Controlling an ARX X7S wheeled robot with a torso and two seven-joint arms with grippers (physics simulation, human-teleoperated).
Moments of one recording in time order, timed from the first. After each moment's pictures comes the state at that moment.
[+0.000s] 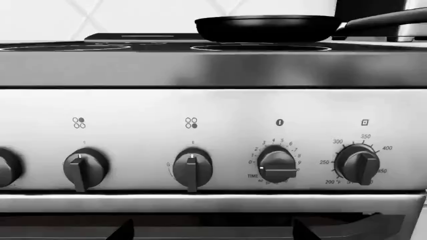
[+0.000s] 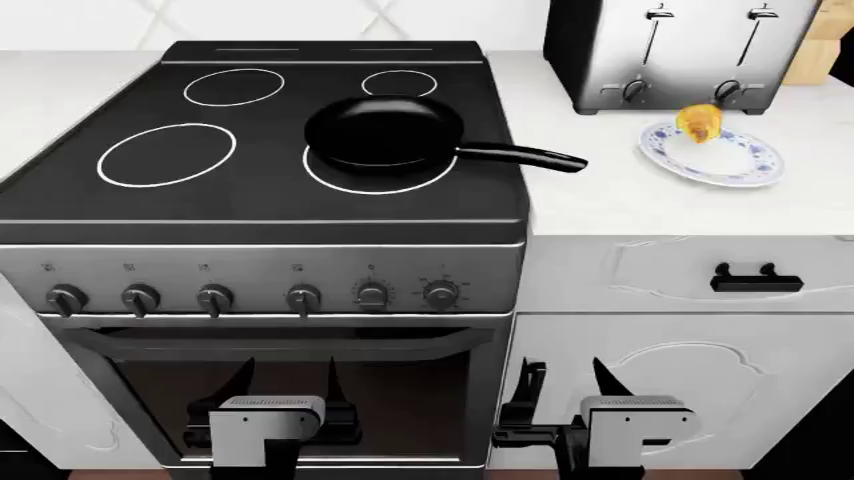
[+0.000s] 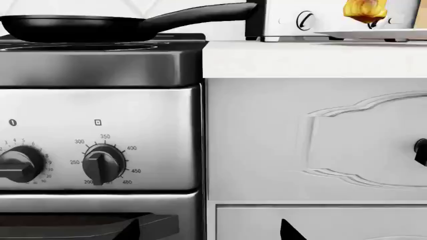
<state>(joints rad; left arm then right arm) 0.00 0.00 0.00 0.00 0.00 0.00 0.00 0.00 0.00 0.00 0.00 0.00 0.00 0.00</state>
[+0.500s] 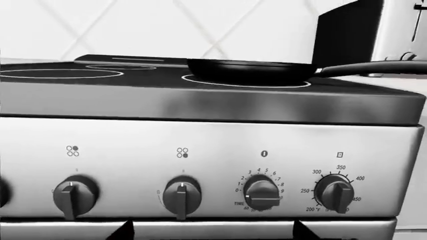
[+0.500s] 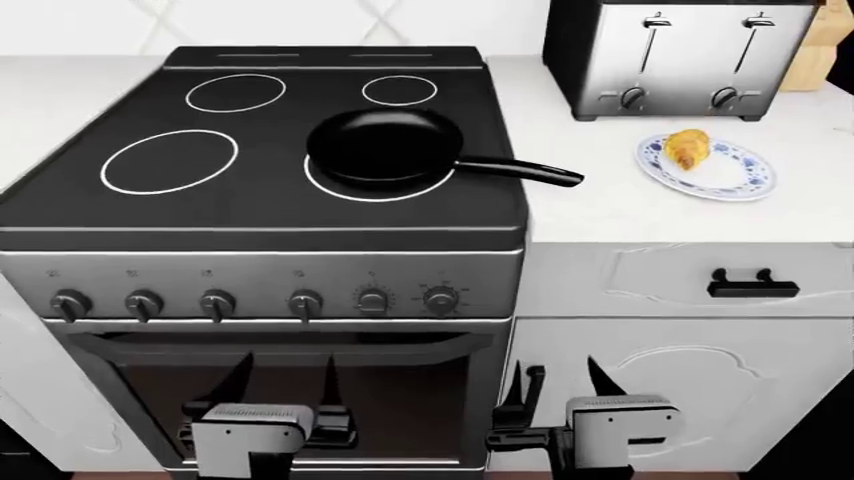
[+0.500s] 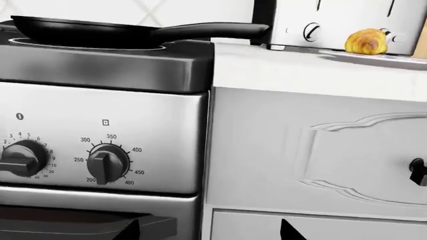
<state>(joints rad) 0.02 -0.06 0.04 -0.01 -0.10 0.12 0.01 0.00 0.05 -0.09 -0.01 -0.02 0.01 0.08</state>
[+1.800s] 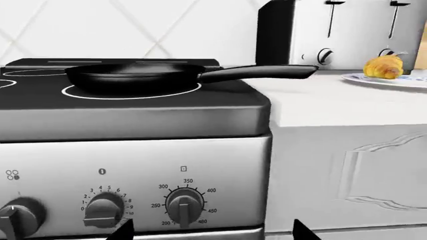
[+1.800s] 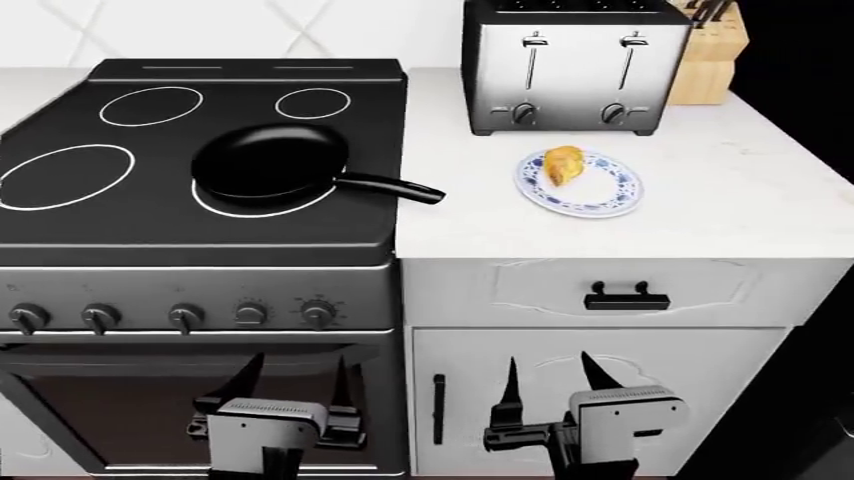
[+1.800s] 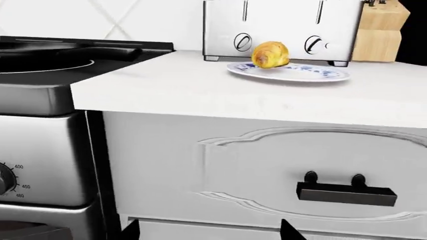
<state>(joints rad) 0.01 -0.13 0.15 0.03 -0.13 0.05 -0.07 0.01 0.14 -0.16 -0.07 0.10 0.07 0.10</state>
